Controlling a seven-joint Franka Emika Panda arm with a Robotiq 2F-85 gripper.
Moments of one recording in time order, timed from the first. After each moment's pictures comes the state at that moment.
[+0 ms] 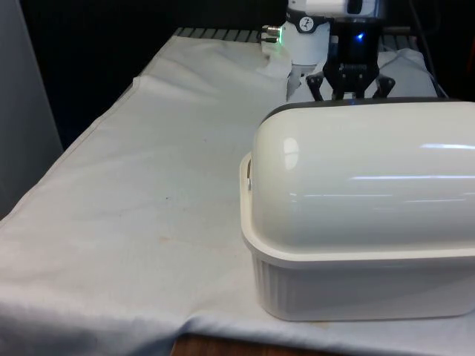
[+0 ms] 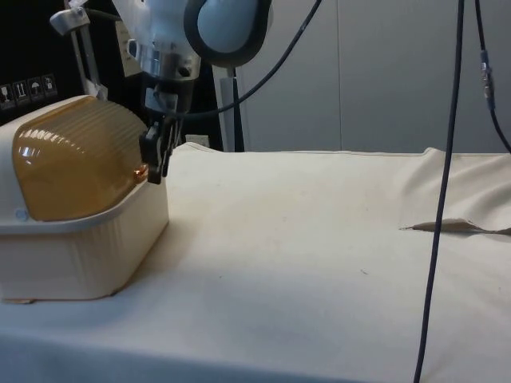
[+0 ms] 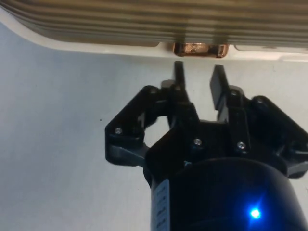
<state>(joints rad) 0.24 0.33 -0.10 -2.12 -0.06 2.77 0.03</state>
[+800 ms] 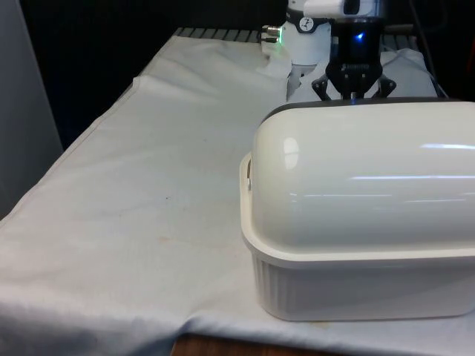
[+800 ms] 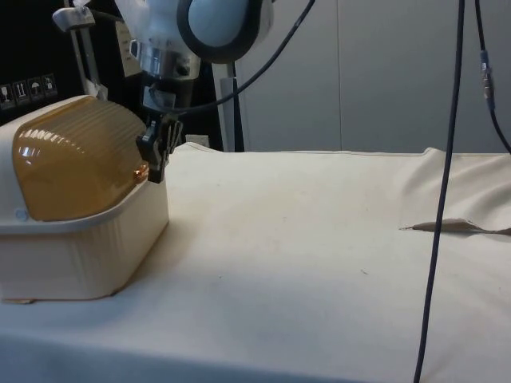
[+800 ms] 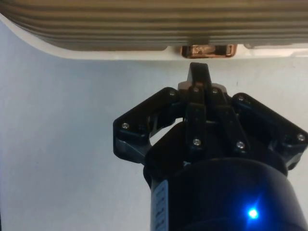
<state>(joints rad) 0.24 0.33 -0.09 -2.12 0.04 2.77 0.01</state>
